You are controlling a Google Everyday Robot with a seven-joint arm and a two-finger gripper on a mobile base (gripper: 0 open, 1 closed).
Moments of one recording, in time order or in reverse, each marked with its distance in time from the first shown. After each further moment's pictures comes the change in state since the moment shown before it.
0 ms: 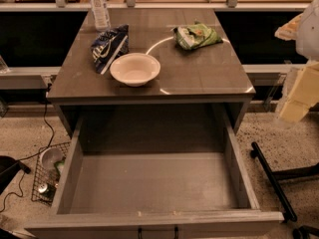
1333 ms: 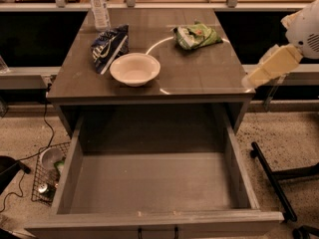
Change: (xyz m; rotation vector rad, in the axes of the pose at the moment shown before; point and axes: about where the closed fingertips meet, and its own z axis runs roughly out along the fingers) arm -0.004 -0.095 0.045 0.186 -0.319 0.318
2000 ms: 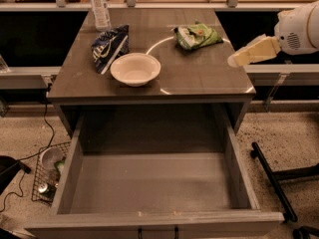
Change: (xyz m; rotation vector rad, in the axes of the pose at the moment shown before) arm -0.018 -0.061 0.048 0.125 -0.238 0.159
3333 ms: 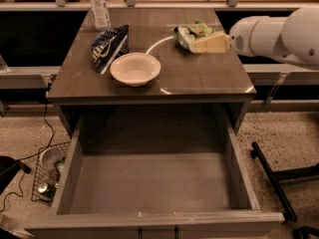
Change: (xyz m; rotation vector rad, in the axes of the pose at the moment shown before) arm -0.035 0.003 0.102 0.040 -0.219 0.210
